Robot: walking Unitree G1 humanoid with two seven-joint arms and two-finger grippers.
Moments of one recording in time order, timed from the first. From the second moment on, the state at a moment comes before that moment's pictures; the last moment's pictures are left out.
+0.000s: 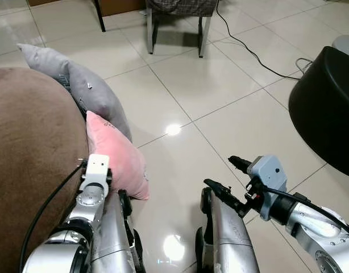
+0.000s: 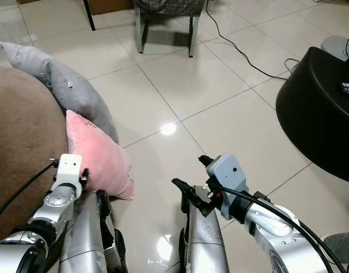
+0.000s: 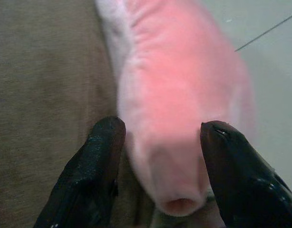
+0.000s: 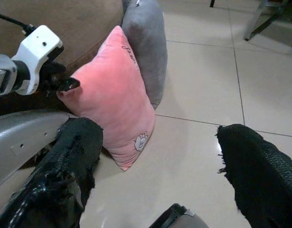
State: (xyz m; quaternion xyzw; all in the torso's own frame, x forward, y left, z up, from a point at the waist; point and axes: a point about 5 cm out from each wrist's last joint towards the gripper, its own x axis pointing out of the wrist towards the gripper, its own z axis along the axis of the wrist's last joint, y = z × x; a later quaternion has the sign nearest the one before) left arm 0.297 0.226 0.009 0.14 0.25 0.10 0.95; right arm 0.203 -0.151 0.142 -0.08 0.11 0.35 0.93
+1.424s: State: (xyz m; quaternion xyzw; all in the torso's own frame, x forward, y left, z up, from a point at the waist) left arm 0.289 0.237 0.002 0.13 0.28 0.14 0.94; right arm 0.193 -0.140 0.165 -0.07 0.09 0.38 0.92
